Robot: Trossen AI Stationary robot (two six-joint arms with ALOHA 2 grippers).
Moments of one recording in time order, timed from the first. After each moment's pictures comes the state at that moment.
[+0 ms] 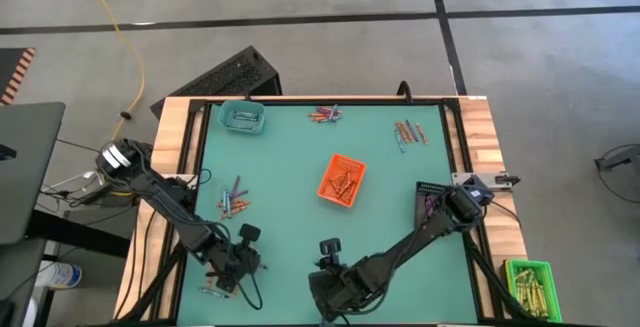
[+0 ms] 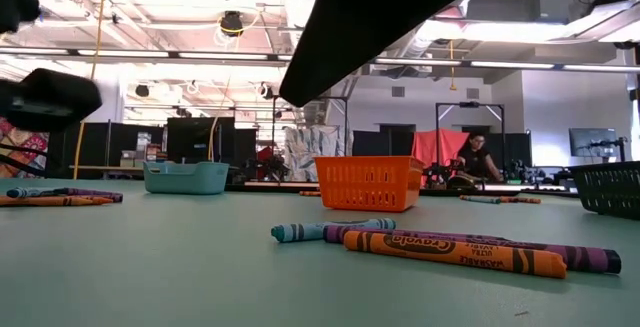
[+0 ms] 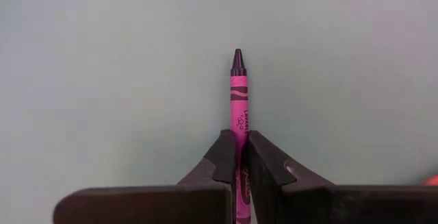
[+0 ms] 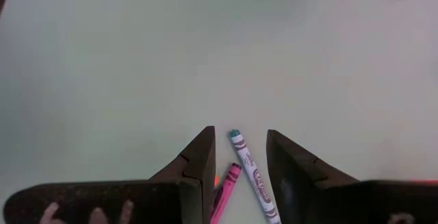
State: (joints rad) left arm -0.75 1.54 0.70 -0.22 -0.21 -0.32; right arm 0.61 2.25 1.88 -0.78 0.52 0.27
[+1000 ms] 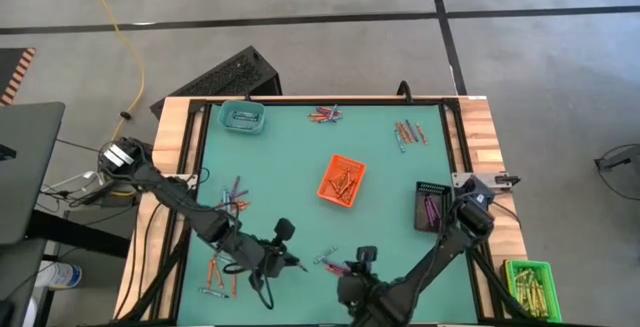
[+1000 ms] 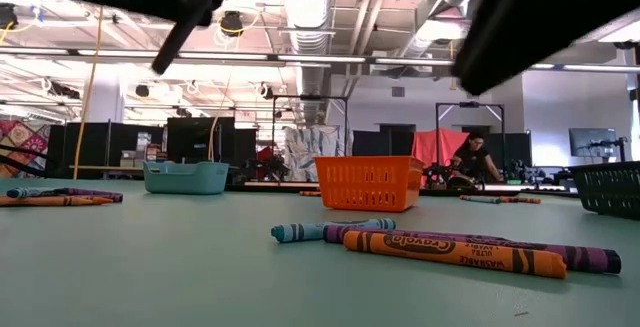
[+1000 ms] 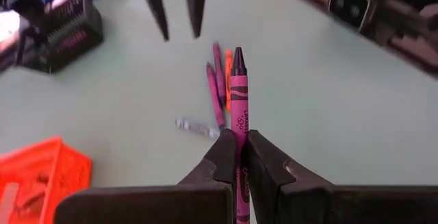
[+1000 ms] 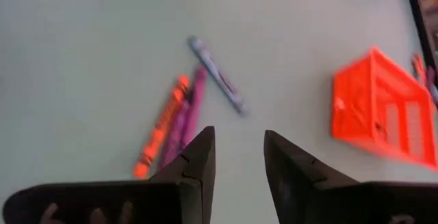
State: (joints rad) left arm -0.58 1.54 0.87 0.11 -0.28 0.26; right arm 0.77 2.25 1.88 -1.19 0.77 0.77
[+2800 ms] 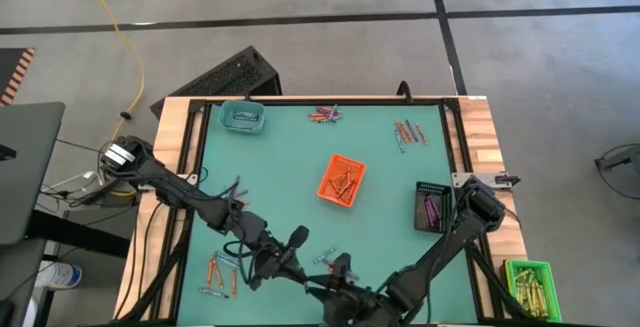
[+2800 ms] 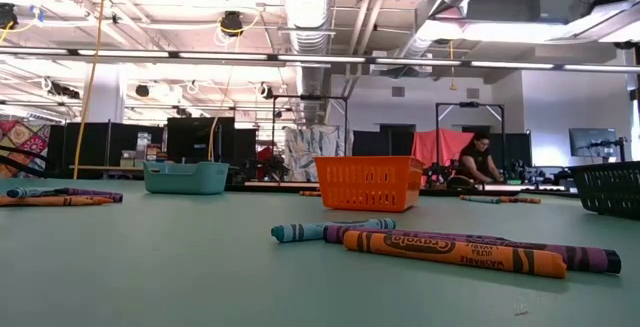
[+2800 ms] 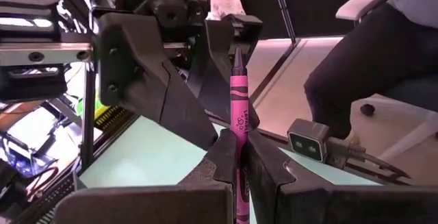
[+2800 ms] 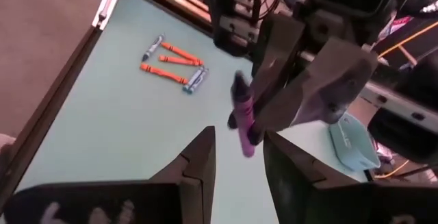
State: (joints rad) left arm -0.46 1.54 0.87 0.51 0.20 0.49; right arm 0.76 2.12 1.81 -0.36 0.96 -0.05
